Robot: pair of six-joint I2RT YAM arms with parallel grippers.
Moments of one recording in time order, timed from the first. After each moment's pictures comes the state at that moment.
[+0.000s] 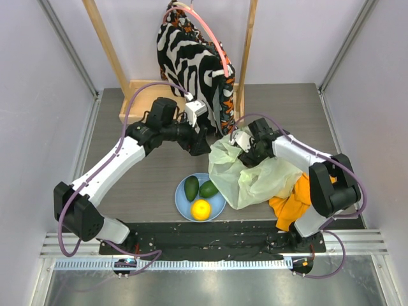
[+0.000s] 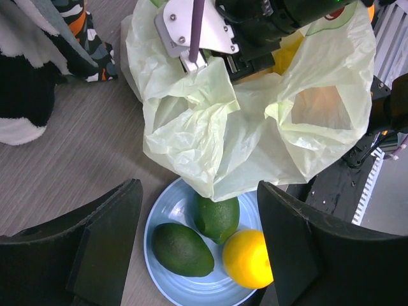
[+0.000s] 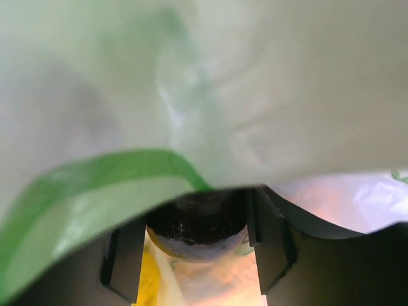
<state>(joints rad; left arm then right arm) -0.56 1.44 1.33 -0.52 0.55 0.02 0.39 1.62 1.04 -0.61 0.04 -0.69</state>
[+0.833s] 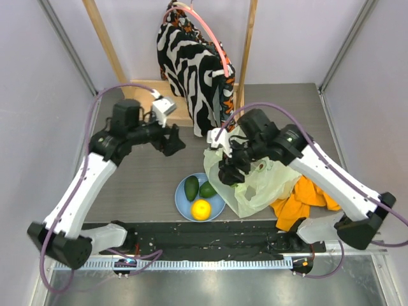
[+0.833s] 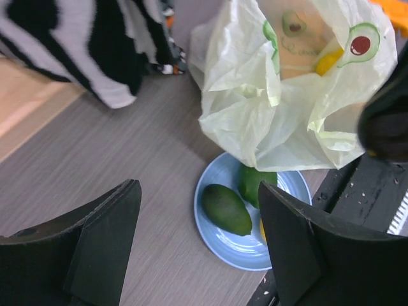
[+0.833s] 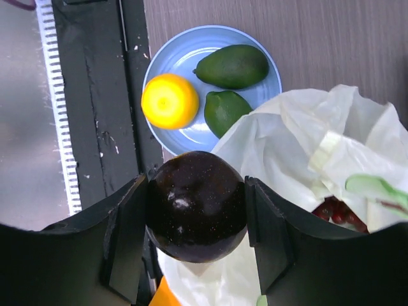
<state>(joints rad) -0.41 1.21 1.32 -0.68 0.52 0.15 0.78 1.31 1.50 -1.08 -0.48 -0.49</state>
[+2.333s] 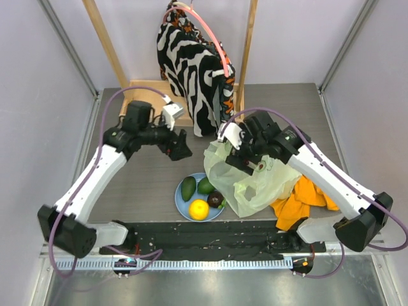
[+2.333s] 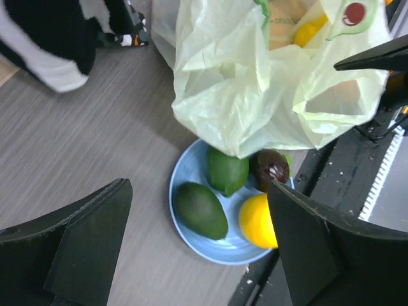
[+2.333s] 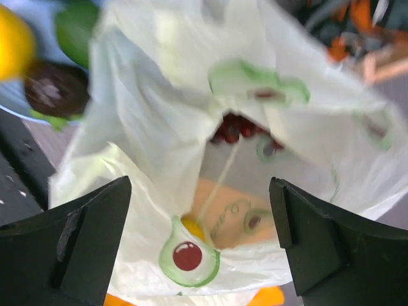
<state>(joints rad) -0.38 1.22 1.24 -0.67 0.62 0.14 0.70 1.32 1.39 -0.98 -0.11 -0.56</state>
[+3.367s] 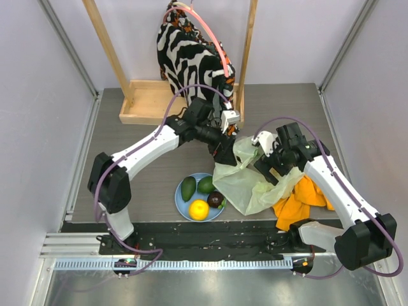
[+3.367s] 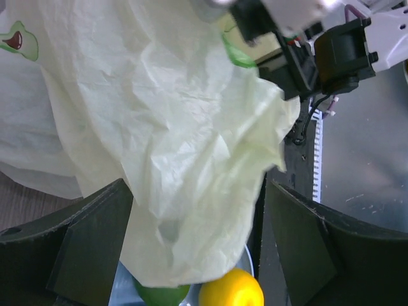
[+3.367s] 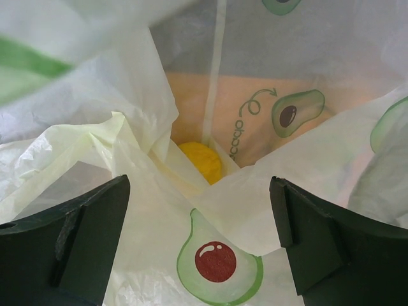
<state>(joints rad) -0.71 1.79 1.55 -0.51 0.83 0.09 0.29 1.16 1.01 -0.96 -0.11 -0.55</state>
